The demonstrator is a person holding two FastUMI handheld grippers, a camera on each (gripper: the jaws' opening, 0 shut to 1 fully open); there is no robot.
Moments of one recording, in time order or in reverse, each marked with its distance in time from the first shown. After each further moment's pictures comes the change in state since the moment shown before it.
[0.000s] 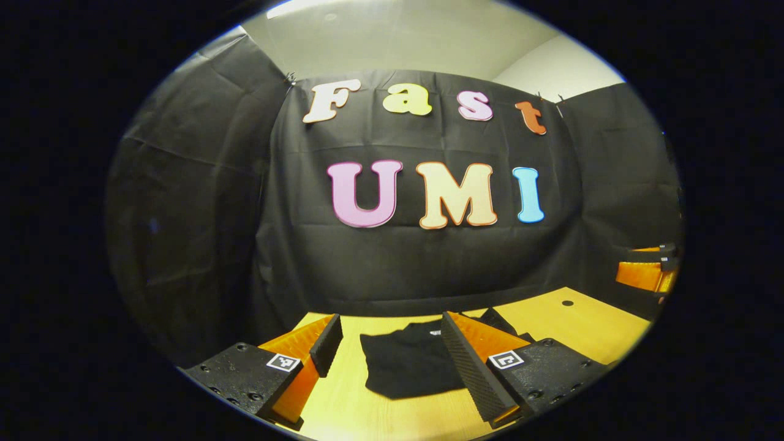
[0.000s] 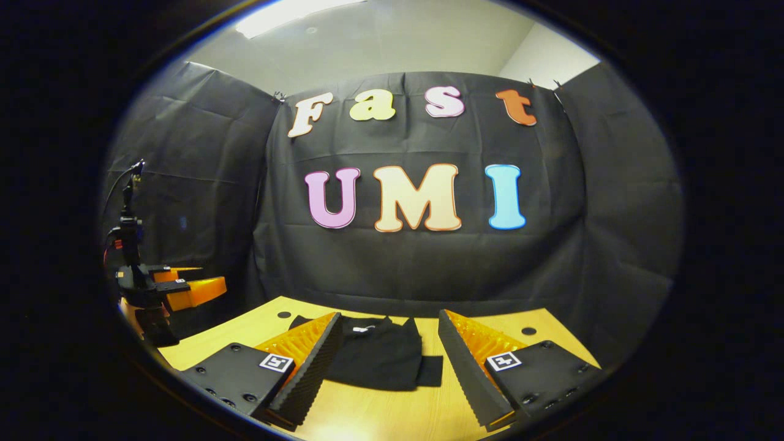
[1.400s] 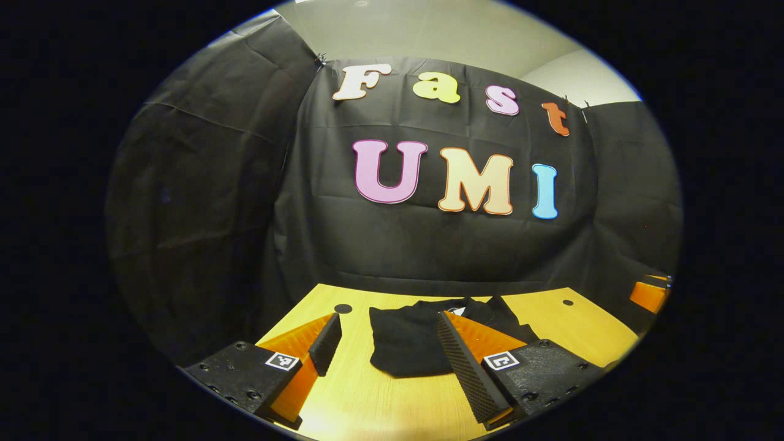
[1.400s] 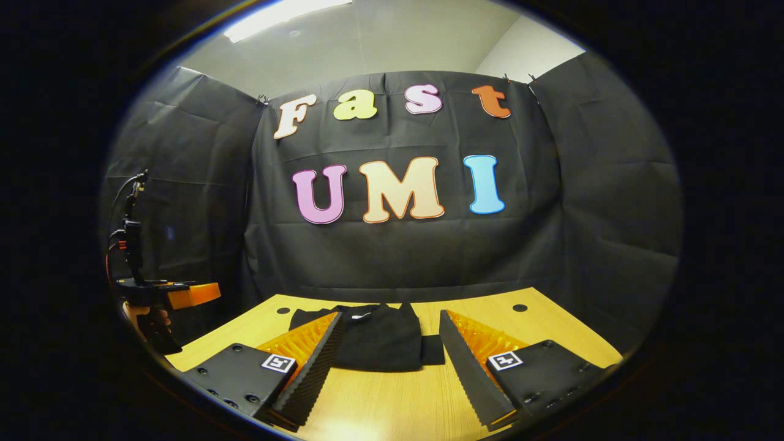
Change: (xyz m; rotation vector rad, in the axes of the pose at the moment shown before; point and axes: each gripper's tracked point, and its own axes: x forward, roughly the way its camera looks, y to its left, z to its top) left arm -0.014 0.026 -0.028 -0.079 0.065 0.043; right arm -0.032 0.010 -0.025 0.039 -0.005 -0.086
